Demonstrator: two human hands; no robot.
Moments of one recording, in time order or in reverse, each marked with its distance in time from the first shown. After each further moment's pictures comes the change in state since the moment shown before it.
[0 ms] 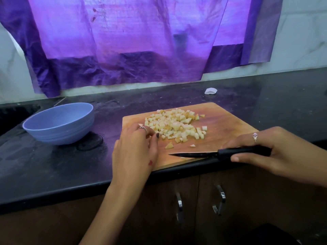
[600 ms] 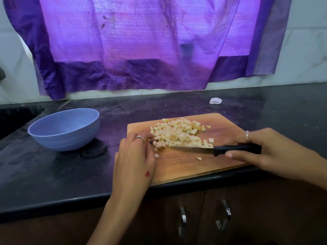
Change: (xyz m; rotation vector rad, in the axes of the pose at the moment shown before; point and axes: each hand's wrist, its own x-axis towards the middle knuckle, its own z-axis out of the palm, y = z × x) left_hand 0.005 -0.017 0.005 -0.190 0.053 -0.020; right_hand 0.037 0.001 -0.007 0.010 0.007 0.022
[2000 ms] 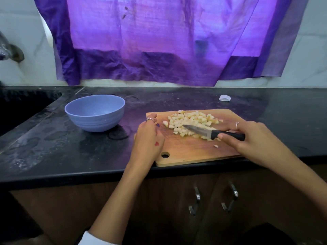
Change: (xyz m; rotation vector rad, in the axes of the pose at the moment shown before) left_hand 0.023 -0.042 -0.003 -0.181 -0.138 -0.096; right_hand 0.020 -0.063 0.037 -0.229 0.184 0.313
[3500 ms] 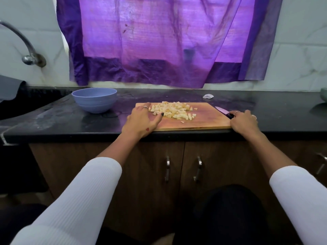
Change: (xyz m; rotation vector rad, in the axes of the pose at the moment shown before) left_hand -0.037 0.033 0.010 0.308 -0.052 0.124; right_hand 0.020 0.148 0.014 -0.111 0.085 0.396
